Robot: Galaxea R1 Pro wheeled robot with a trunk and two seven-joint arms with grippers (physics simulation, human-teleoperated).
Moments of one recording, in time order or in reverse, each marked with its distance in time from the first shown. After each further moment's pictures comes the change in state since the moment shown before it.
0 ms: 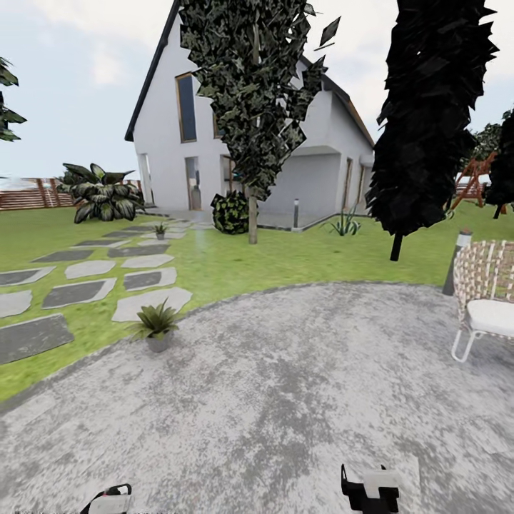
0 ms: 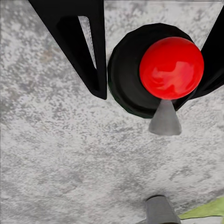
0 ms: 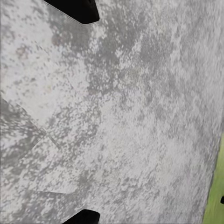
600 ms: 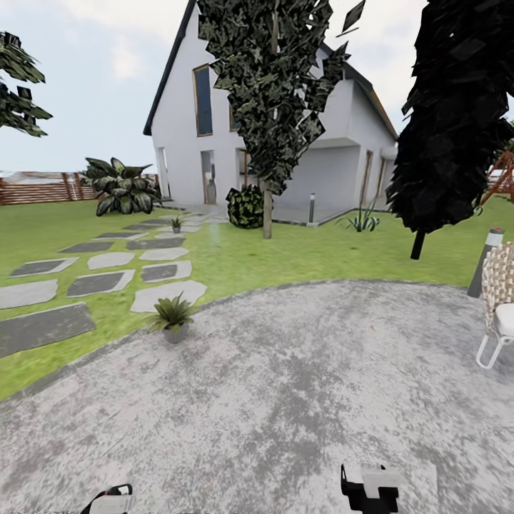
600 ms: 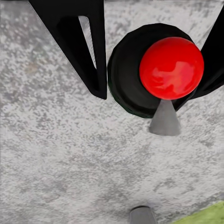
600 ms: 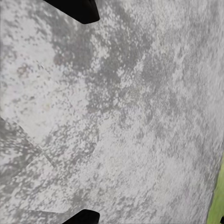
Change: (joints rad) left arm 0.000 -0.002 -0.002 0.000 -0.006 0.000 0.000; right arm 0.000 0.001 0.001 0.000 0.001 0.000 0.002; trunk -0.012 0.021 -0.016
